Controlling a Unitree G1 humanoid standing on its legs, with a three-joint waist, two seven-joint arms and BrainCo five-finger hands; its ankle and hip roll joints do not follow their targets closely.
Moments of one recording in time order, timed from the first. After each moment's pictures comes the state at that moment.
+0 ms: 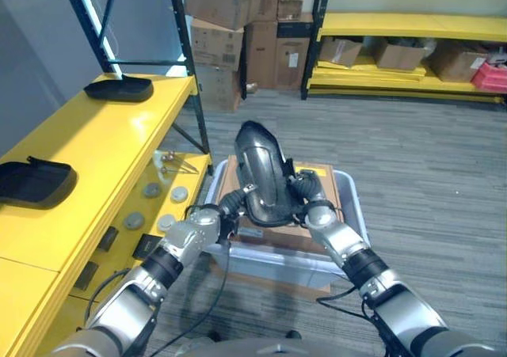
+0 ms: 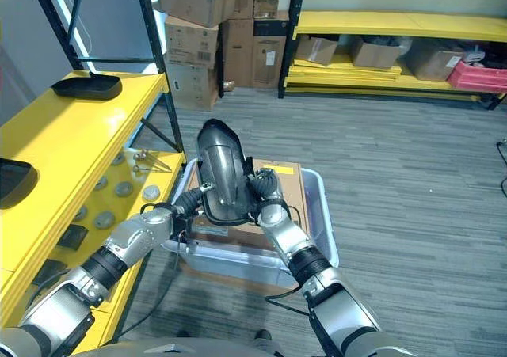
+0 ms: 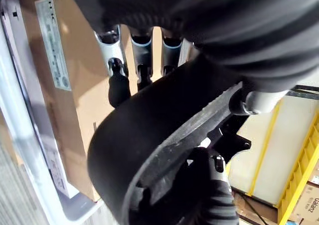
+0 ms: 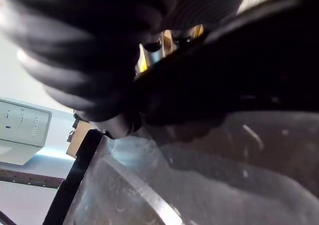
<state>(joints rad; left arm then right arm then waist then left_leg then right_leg) -0.48 0.23 -0.55 0.37 -0.70 0.41 0.09 -0.47 -0.33 0.47 0.45 0.21 0.23 -0.47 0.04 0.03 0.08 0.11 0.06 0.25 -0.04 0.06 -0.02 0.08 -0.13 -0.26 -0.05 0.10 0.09</state>
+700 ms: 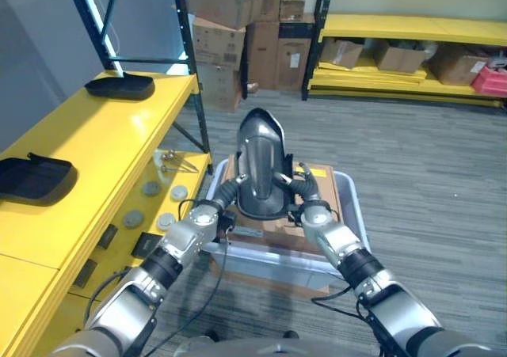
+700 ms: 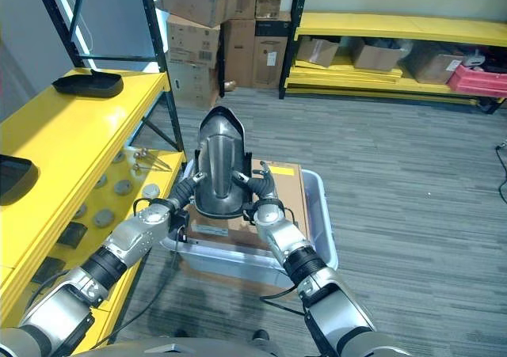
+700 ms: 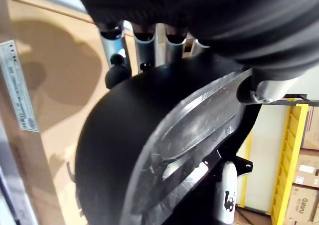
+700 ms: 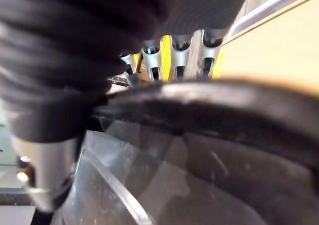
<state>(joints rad) -0.46 0.23 -0.52 0.37 -0.55 0.29 0.18 -0.47 -0.28 0.43 0.45 0.34 0.22 -0.54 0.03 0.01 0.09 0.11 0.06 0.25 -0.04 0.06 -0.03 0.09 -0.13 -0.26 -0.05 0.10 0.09</state>
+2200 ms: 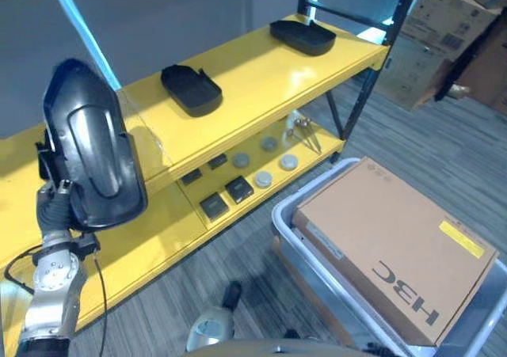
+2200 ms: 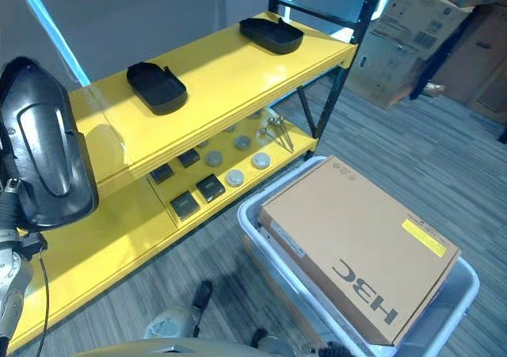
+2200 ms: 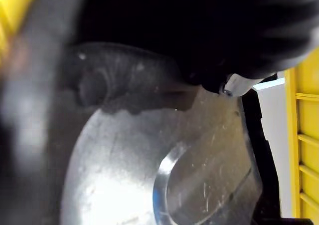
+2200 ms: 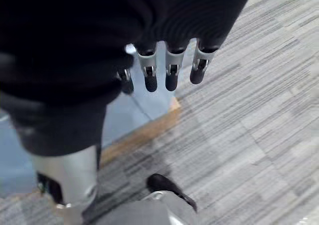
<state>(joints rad) 0.16 0.52 0.20 0.02 -0.41 -0.15 0.33 0.09 -0.34 0.16 1.22 0.07 0.04 -0.15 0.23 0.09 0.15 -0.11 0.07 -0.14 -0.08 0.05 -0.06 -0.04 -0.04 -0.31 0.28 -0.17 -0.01</state>
